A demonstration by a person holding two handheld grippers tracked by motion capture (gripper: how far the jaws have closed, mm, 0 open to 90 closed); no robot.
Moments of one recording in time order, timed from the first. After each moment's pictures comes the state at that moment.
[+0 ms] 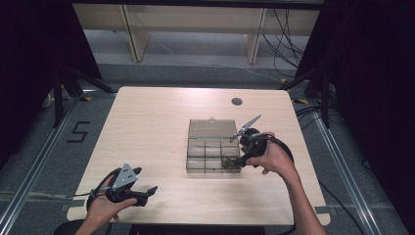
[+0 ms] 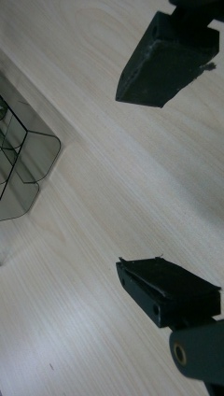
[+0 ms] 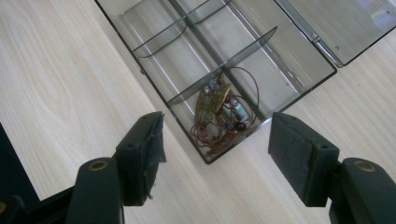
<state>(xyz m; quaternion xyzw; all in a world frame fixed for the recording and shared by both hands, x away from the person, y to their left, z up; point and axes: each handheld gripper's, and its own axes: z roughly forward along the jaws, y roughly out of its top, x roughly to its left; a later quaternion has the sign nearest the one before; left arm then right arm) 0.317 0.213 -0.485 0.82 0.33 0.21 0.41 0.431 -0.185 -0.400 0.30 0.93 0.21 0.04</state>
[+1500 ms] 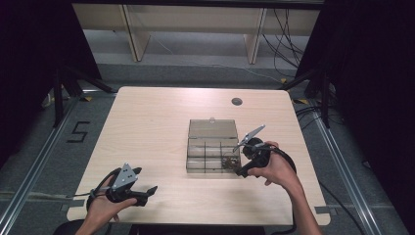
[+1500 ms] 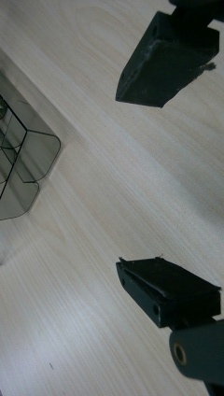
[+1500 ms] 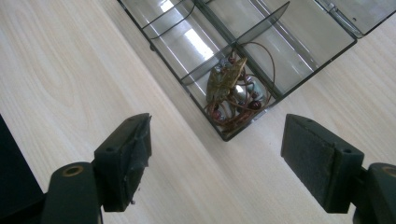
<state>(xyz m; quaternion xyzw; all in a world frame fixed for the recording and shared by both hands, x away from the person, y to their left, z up) 0.317 0.213 -0.485 0.83 0.33 0.20 0.41 0.406 -0.192 -0.413 0.32 0.92 0.21 0.05</state>
